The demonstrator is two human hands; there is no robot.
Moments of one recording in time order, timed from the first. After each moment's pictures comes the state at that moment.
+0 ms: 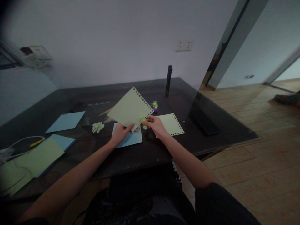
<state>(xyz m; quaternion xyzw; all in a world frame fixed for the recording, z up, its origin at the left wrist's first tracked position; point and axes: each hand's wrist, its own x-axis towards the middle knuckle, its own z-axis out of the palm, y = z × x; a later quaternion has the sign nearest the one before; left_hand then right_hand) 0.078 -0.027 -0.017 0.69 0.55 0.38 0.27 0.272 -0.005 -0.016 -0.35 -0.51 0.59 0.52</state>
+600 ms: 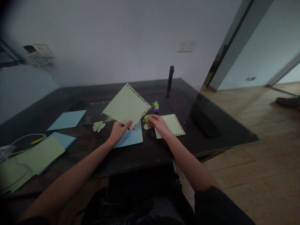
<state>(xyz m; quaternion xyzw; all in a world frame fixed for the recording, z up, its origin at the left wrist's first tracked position) 0.070 -0.021 -0.015 0.66 0.55 0.43 0.30 0.284 -0.005 -0.003 -0.37 -0.50 0.61 0.49</state>
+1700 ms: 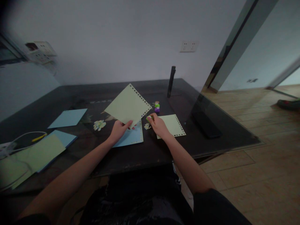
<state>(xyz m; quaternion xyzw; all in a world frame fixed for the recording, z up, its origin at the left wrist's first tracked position) 0.068 -0.020 -0.013 0.66 0.54 0.43 0.31 0.288 -0.001 -0.010 -0.48 -0.72 0.27 0.42</state>
